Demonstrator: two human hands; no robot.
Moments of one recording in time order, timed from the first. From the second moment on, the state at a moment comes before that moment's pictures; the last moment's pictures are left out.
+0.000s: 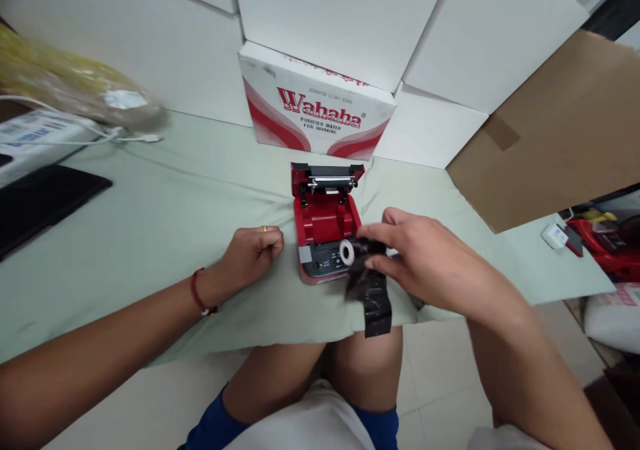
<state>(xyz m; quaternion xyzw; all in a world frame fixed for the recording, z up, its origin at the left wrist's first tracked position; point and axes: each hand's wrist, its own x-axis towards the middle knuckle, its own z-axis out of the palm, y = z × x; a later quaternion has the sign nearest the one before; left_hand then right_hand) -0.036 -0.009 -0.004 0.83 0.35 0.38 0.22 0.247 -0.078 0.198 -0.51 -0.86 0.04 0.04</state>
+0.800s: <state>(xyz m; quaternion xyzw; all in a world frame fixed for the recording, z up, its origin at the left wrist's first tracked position) -0.033 -0.009 -0.009 0.85 0.34 0.33 0.22 0.192 -0.041 0.122 -0.53 -0.84 0.11 0.07</state>
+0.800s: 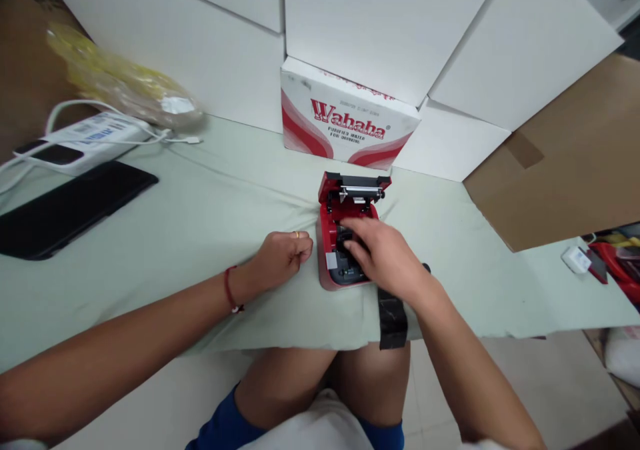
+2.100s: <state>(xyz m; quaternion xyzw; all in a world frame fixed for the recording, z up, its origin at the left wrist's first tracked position) -0.025 -0.027 0.030 0.84 0.20 0.47 0.16 0.211 -0.154 0.058 -0.51 -0.81 -0.02 0.28</state>
